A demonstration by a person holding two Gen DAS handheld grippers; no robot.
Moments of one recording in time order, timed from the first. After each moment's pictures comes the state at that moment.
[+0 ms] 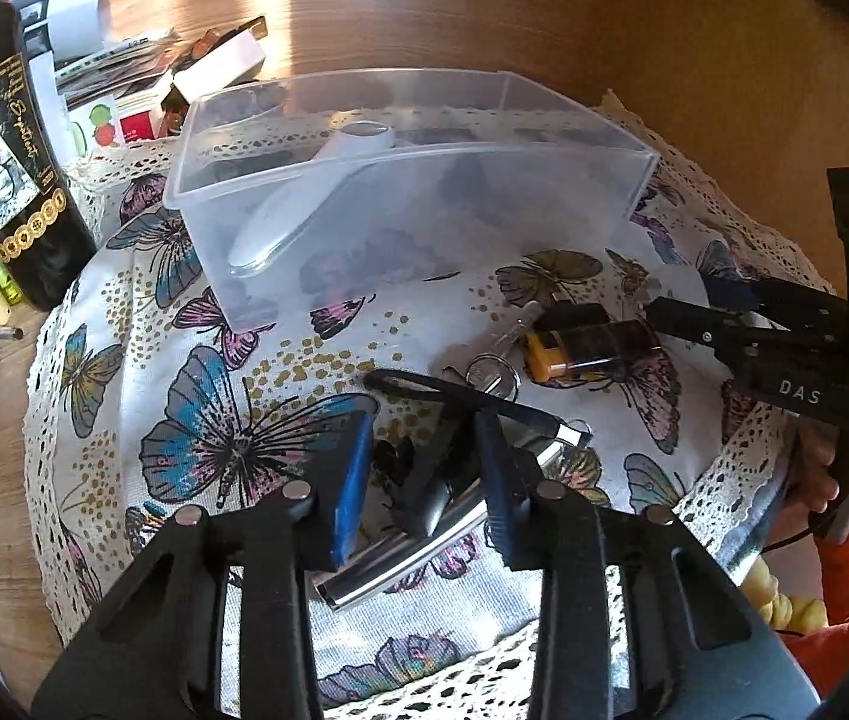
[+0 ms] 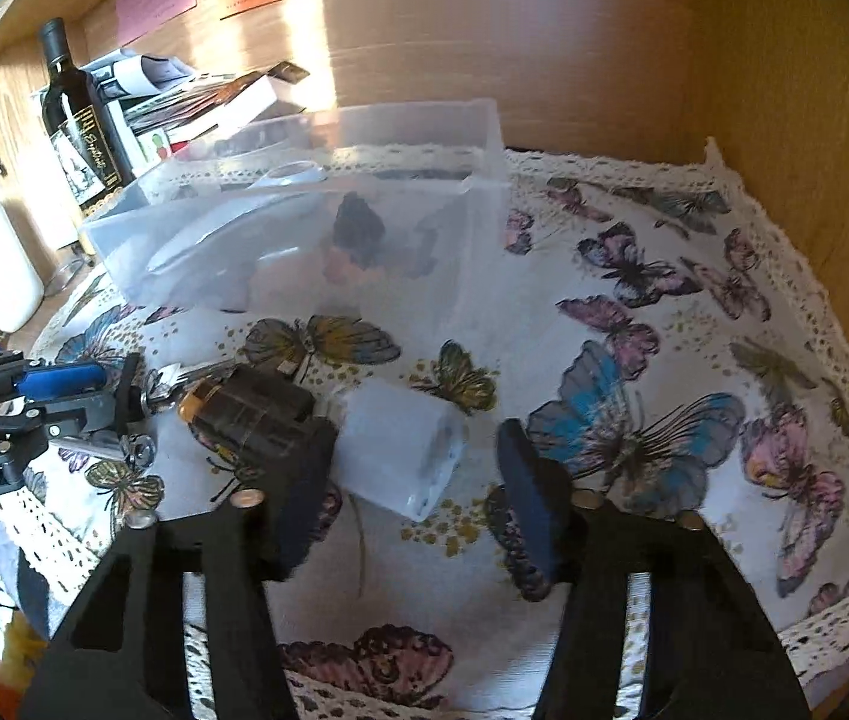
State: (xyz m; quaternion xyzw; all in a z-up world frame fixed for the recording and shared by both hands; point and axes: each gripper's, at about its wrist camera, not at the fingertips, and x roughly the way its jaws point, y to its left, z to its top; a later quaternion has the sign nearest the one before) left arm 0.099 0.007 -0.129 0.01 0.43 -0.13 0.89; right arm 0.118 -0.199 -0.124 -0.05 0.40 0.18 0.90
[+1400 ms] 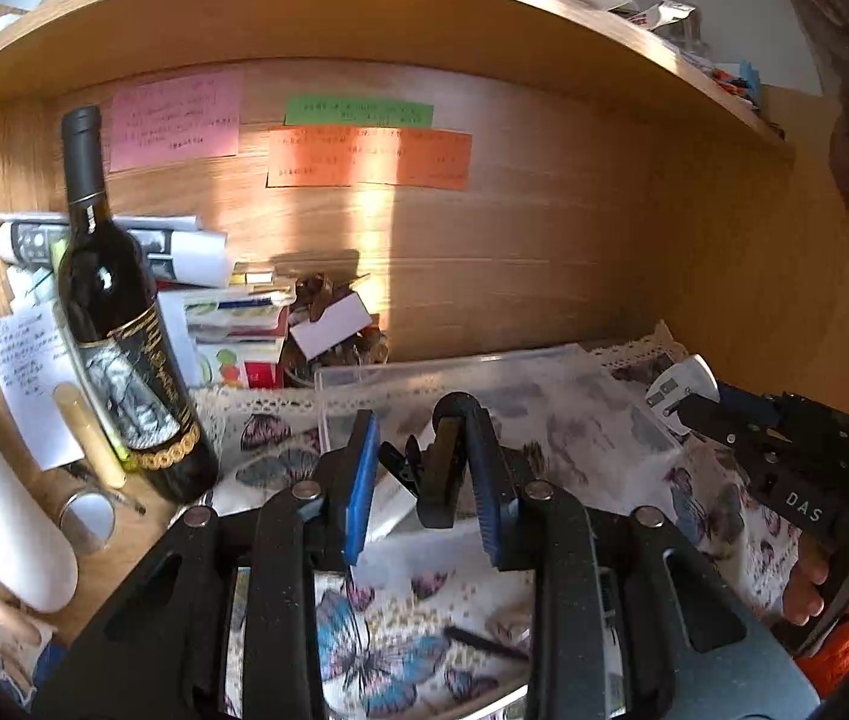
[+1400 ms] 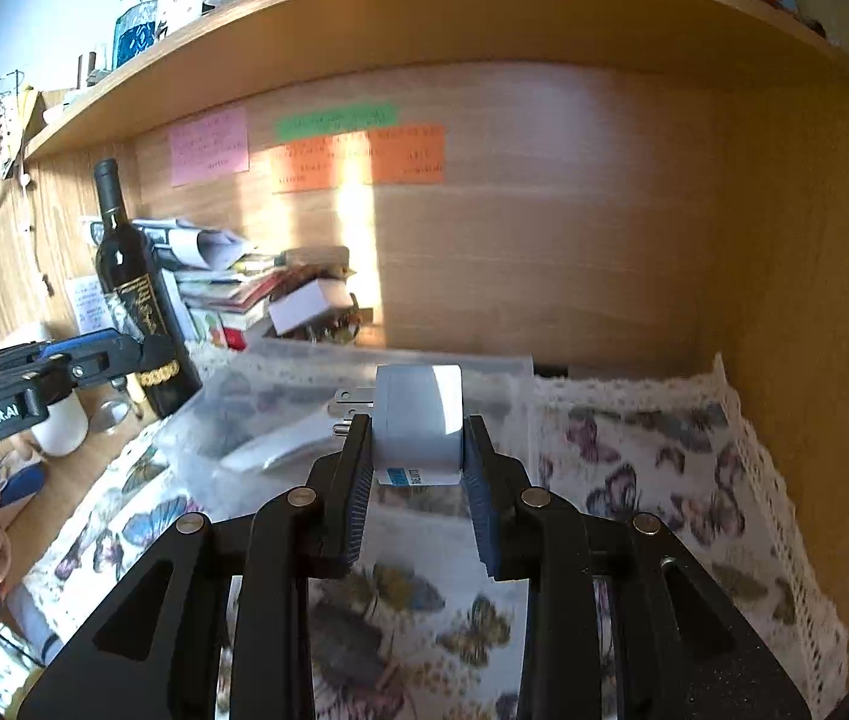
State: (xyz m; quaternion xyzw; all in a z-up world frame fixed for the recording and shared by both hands) left arm 0.116 0.040 -0.007 -0.03 0.25 -0.04 0.97; right arm 0.141 -0.175 -0.021 -0.05 0.24 0.21 0.95
